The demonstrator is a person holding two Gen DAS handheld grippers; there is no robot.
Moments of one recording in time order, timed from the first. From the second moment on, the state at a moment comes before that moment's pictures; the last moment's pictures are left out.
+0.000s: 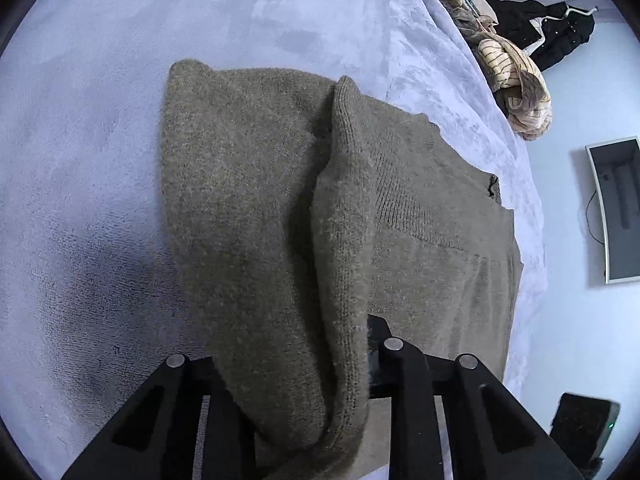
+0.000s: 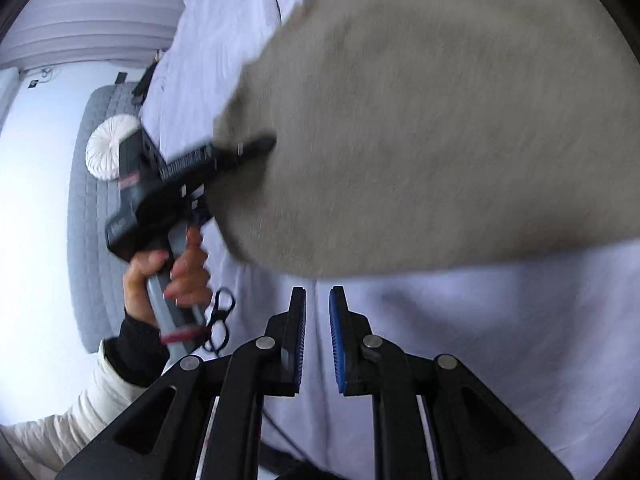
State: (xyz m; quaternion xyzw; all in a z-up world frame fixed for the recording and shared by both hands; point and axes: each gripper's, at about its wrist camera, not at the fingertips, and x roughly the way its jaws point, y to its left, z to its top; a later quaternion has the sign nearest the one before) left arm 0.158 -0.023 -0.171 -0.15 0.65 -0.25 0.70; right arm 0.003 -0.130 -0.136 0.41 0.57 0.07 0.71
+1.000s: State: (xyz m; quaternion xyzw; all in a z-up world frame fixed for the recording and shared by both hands) left arm 0.092 -0.198 -0.029 0.05 0.50 -0.35 0.79; right arm 0.002 -0.264 -0.160 0.41 0.52 0.01 0.75
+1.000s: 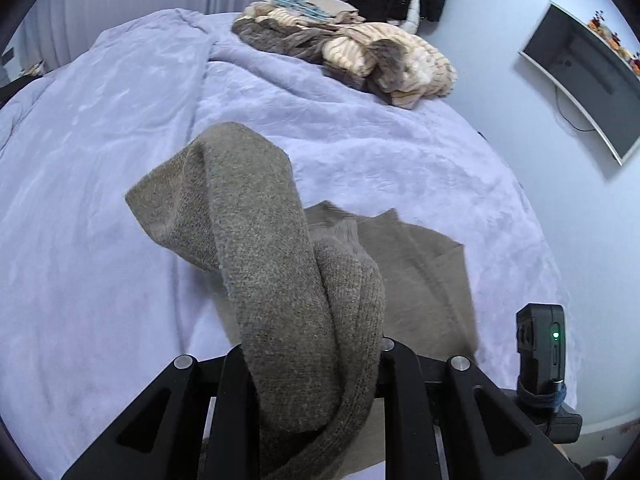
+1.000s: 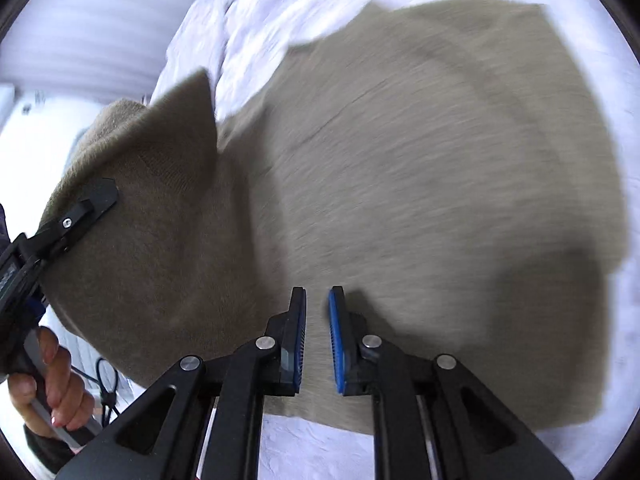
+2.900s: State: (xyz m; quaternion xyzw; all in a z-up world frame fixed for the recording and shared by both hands) left arm 0.074 -0.220 -0.123 0.12 0.55 -0.26 0.78; right arm -0.077 -0.367 -0.166 0.46 0.45 -0.06 0.76
